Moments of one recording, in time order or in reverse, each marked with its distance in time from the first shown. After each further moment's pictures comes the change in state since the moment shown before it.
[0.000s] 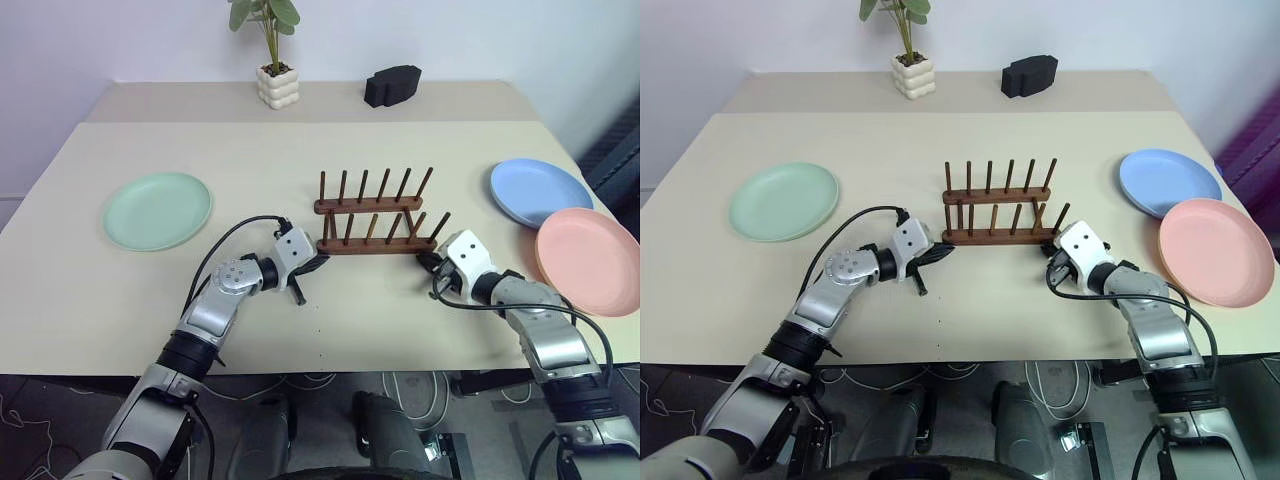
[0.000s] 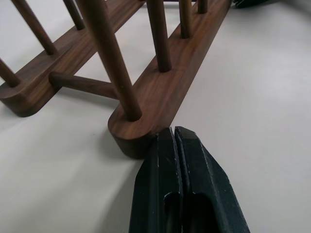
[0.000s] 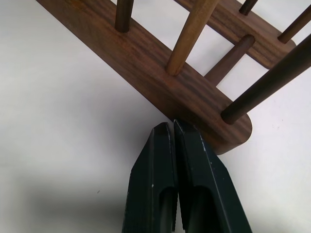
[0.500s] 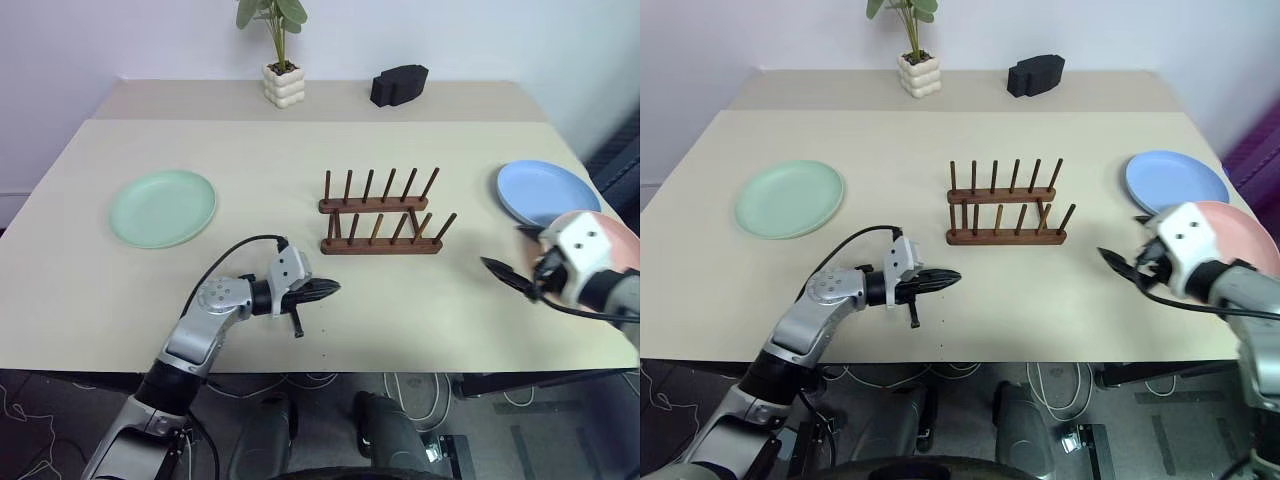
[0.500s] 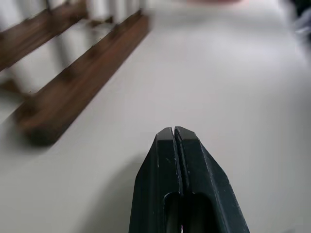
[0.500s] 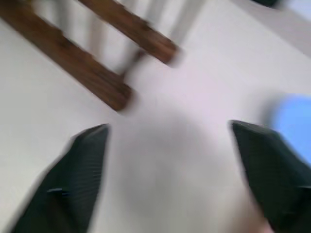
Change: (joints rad) left arm 0.166 0.036 -0.003 -0.322 -0.195 0.175 -0.214; right arm 0.282 -0.235 -0.479 -0.317 0.214 0.233 0.118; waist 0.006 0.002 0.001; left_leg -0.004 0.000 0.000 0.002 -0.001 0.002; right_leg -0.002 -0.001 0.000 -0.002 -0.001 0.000
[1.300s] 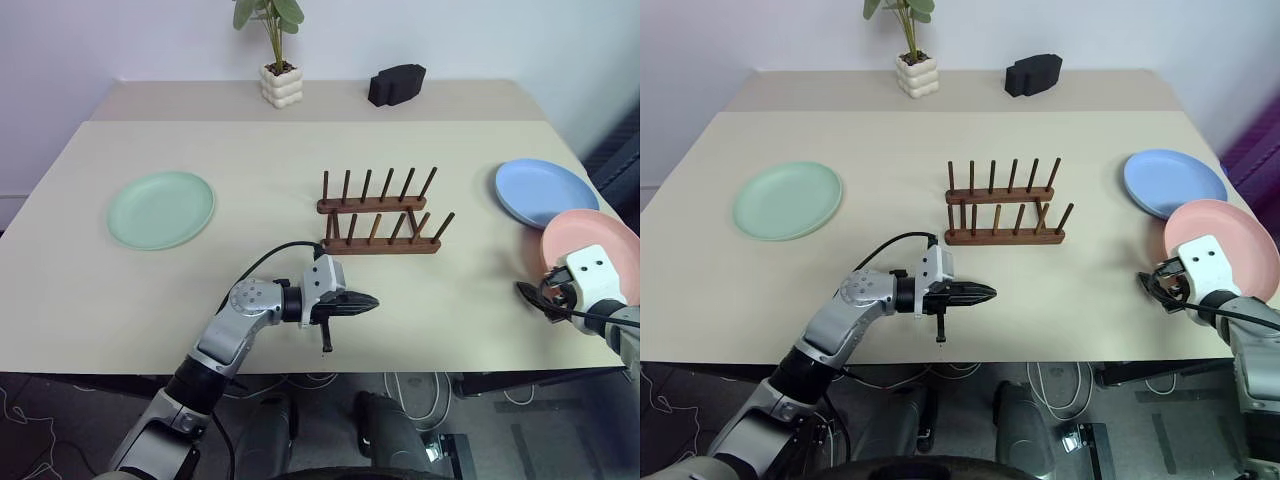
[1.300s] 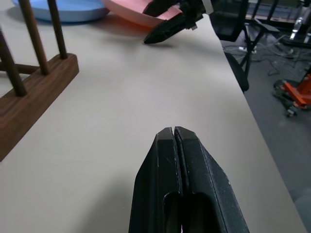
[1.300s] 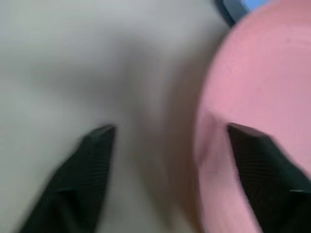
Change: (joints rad) left arm -0.039 -0.095 -0.085 0.037 -0.010 -0.026 -0.037; right arm -0.035 0.044 0.108 0.298 -0.138 -0.028 -0.180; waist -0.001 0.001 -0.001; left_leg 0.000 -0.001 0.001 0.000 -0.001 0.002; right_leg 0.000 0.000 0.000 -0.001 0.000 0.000
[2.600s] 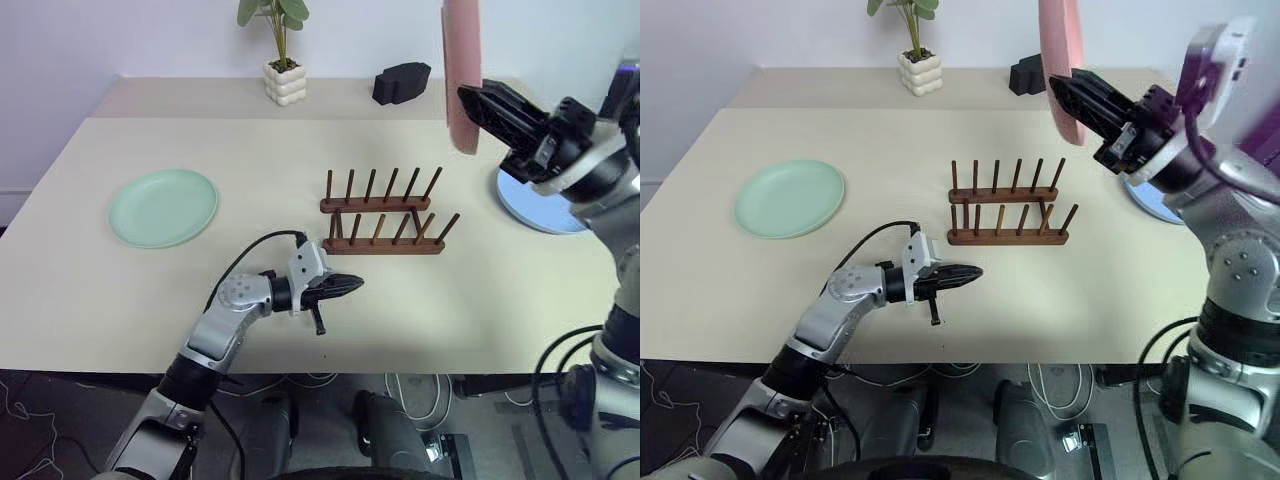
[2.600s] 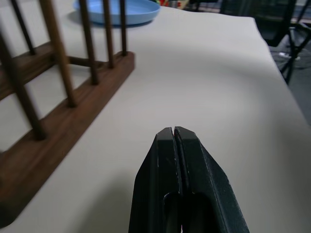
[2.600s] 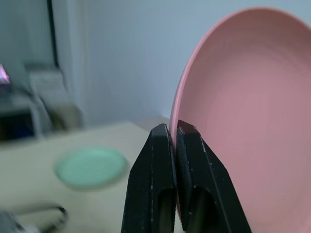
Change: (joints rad) left arm 0.002 0.026 0.081 0.011 -0.001 -0.024 0.087; right arm -0.679 0.169 -0.029 -0.294 0.844 0.332 0.005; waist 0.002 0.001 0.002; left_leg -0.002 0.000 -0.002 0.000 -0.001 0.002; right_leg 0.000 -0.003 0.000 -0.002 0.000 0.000
